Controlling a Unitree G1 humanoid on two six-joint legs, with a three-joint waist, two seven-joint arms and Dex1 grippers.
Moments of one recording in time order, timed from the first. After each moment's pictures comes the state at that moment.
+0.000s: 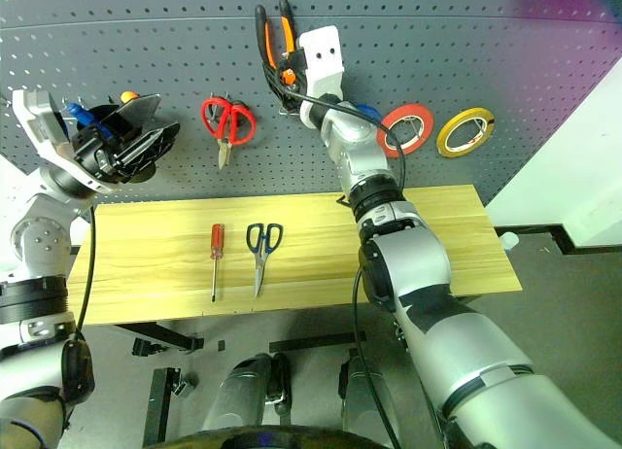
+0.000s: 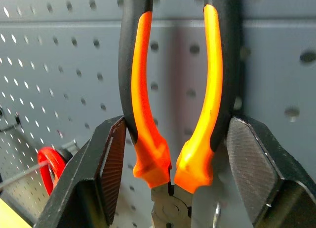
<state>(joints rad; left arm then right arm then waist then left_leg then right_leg) -0.54 0.60 0.35 0.15 -0.75 0.33 -1.06 -1.29 -0.03 -0.10 1.12 0.14 -0.17 0.38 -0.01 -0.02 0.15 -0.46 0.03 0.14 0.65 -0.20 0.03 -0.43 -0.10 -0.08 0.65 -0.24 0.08</state>
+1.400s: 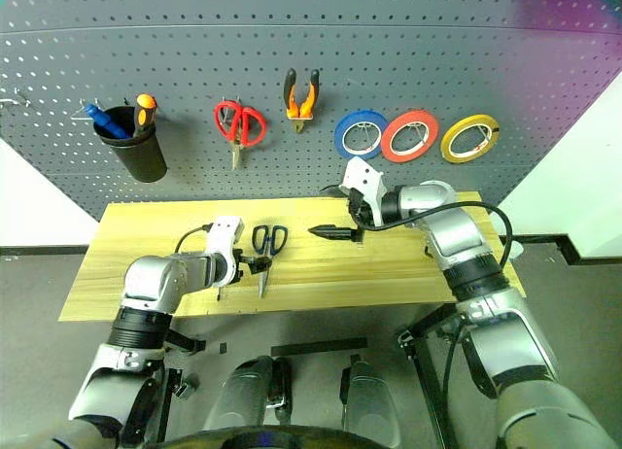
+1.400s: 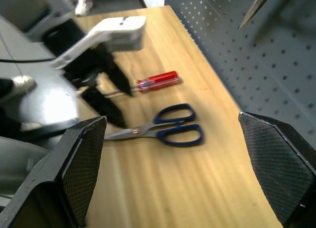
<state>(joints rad) -0.40 0.20 0.00 0.08 -0.29 1.18 -0.14 -0.72 -0.52 0.27 0.35 0.23 0.23 1.15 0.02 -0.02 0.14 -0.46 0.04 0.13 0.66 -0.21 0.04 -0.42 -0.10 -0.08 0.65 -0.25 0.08</state>
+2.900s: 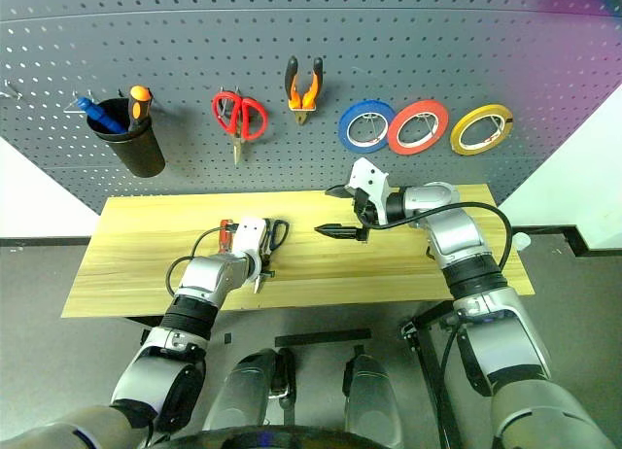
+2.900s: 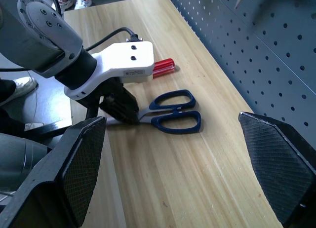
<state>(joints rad) -0.52 0.03 -0.04 0.42 -0.07 0.92 -0.04 -0.69 -0.51 0.21 0.37 0.20 0.23 1.16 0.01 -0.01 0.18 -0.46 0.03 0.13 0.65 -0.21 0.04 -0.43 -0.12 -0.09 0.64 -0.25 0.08</state>
